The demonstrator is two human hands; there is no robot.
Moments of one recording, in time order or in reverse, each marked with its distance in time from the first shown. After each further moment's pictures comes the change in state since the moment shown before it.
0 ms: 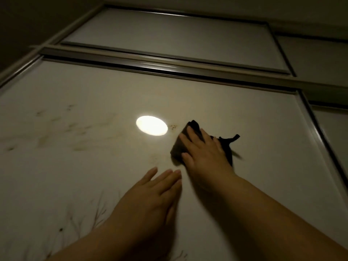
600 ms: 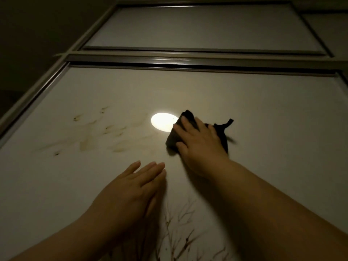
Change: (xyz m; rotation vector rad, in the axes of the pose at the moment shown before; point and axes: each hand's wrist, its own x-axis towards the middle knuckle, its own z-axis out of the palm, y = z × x) left_hand -0.068 -0.092 -0.039 0.060 -0.179 -0.106; right_hand 0.050 -0.088 0.010 0.045 0.031 -0.015
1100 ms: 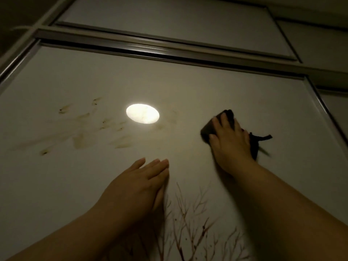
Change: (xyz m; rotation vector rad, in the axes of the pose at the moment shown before) left_hand 0.000 -0.035 0.015 -0.055 0.139 0.157; right_hand -0.029 0.017 -0.002 -0.084 0.029 0.452
